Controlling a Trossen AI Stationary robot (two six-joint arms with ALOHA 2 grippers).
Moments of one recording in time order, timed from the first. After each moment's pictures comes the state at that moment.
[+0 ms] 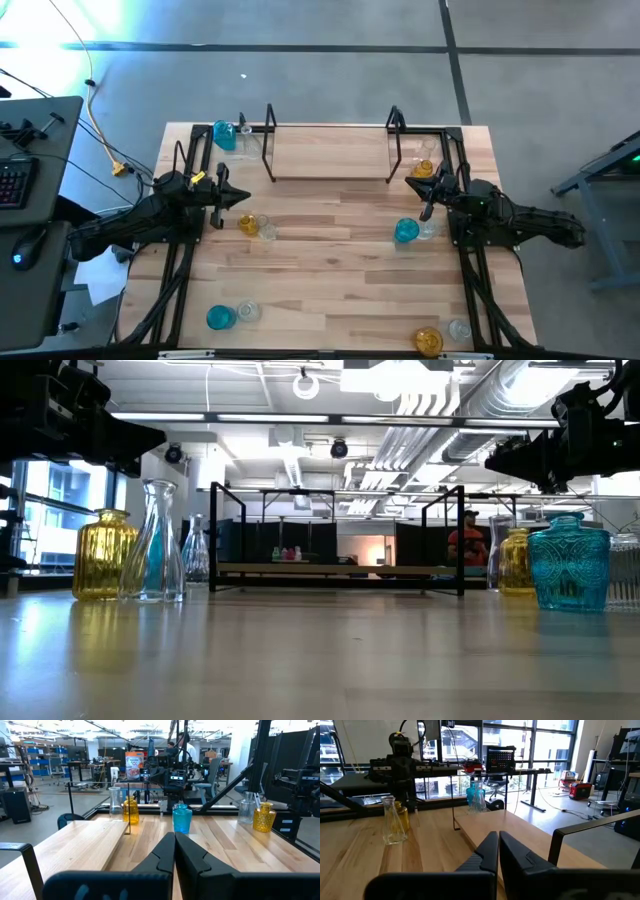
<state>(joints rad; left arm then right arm) 0.41 0.01 0.01 0.06 0.37 -0.01 -0.20 0.01 0.01 0.03 0.21 -0.03</state>
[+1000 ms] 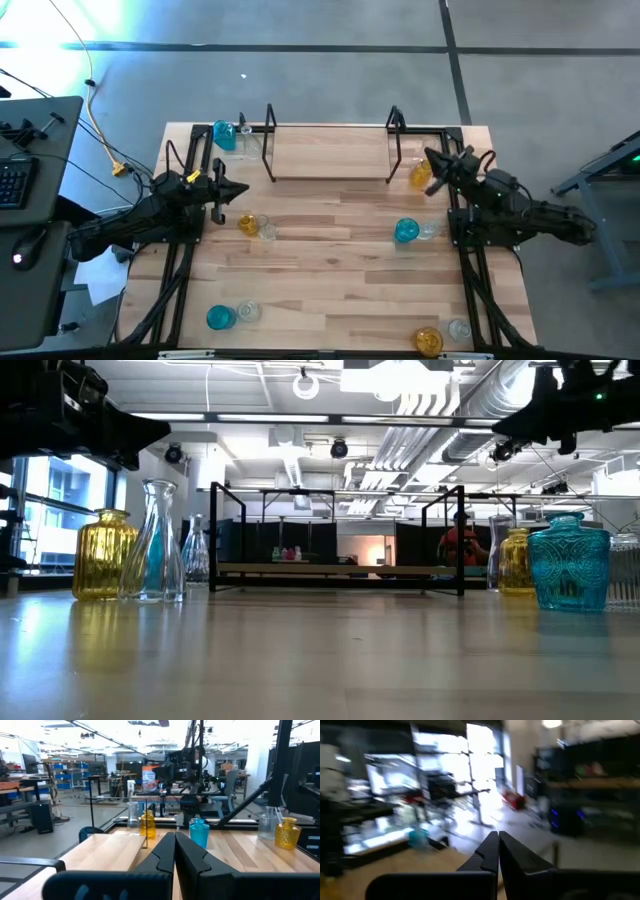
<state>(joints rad) 0.41 0.01 0.01 0.14 0.28 -0.01 -0.20 0.17 0.24 0.07 0.59 0.02</state>
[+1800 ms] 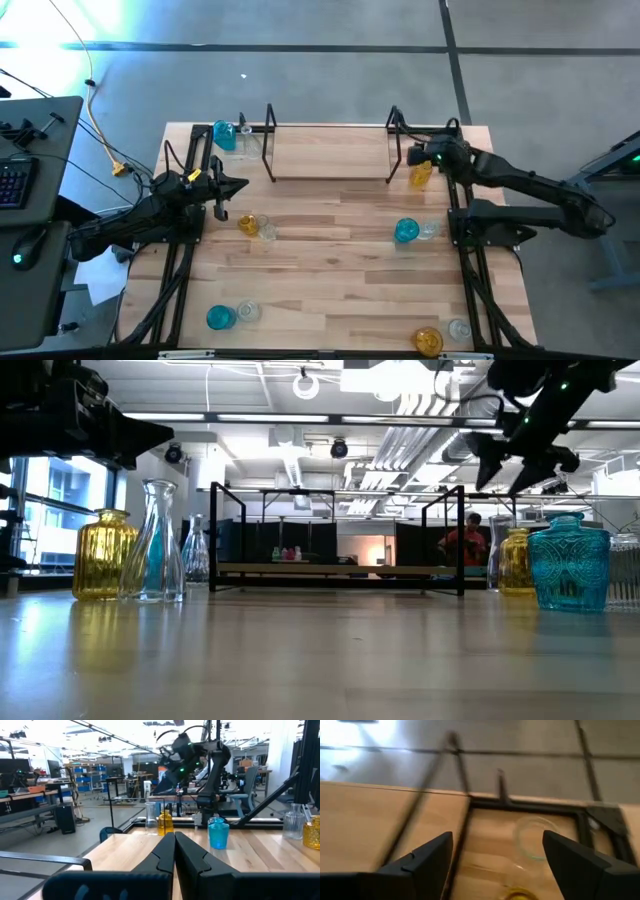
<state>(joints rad) 0.41 0.01 0.01 0.14 0.20 0.04 -0.52 0.85 0.69 -0.64 0.62 0.68</state>
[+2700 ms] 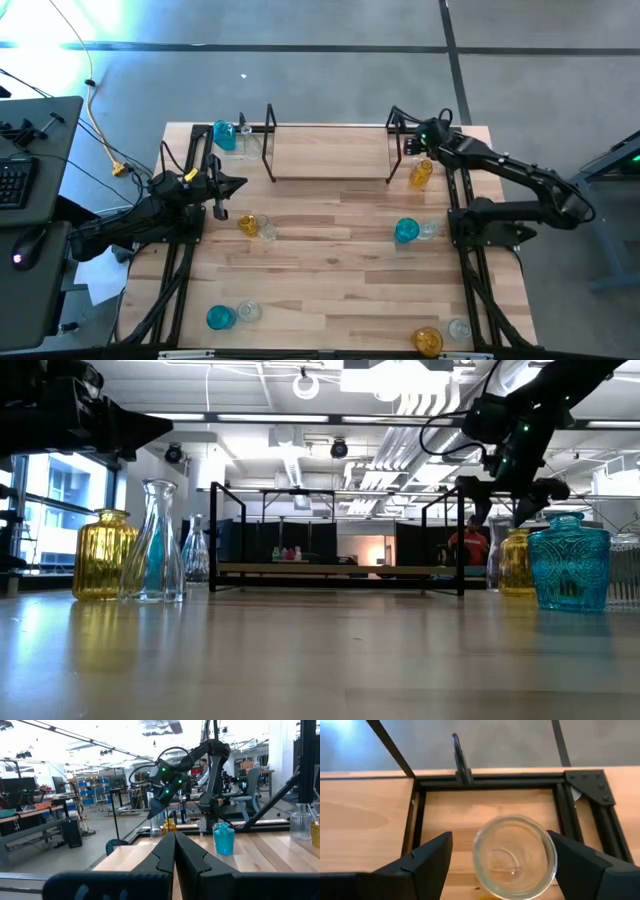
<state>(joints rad) 0.41 0.01 0.01 0.19 0.20 0.10 -0.76 1.11 0.71 -0.56 0.48 0.68</state>
